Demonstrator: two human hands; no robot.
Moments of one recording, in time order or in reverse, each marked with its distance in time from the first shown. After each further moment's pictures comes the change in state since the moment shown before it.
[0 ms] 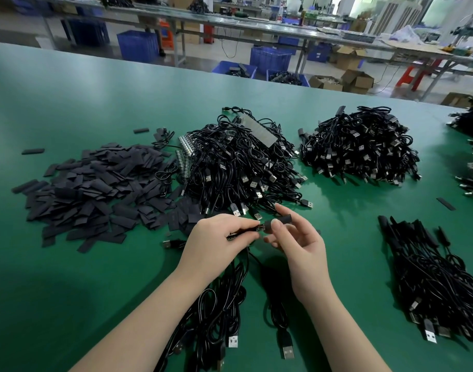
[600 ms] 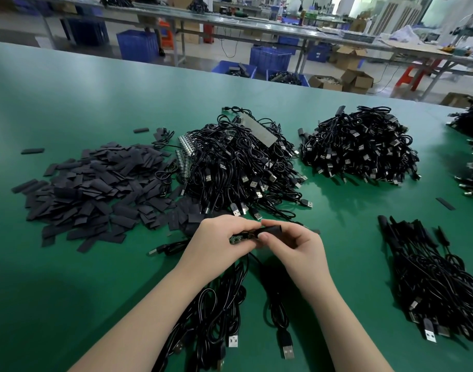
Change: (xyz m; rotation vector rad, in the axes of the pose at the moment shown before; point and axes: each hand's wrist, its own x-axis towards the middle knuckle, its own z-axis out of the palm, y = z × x) left_hand 0.003 -0.002 -0.002 -0.015 -0.138 -0.023; right_hand 0.004 -0.002 -0.006 -0.312 -0.094 -0.042
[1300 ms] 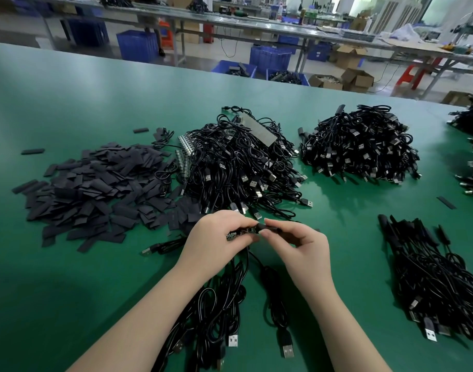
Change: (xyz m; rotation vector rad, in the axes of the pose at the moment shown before) left_hand 0.002 -0.003 0.000 0.062 0.048 0.040; right_hand -0.002 -0.004 0.002 -0.116 0.118 -0.153
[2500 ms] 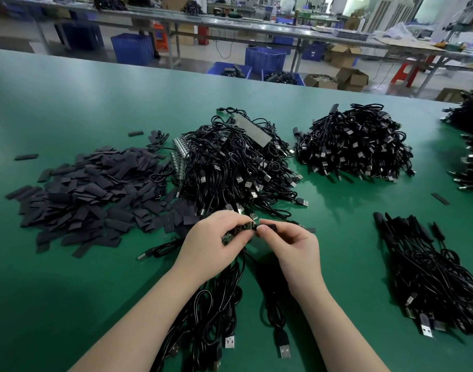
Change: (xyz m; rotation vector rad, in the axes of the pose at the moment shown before) left_hand -0.002 -0.002 0.004 0.016 -0.037 -0.025; right_hand 0.002 0.009 0.008 0.258 0.027 0.217
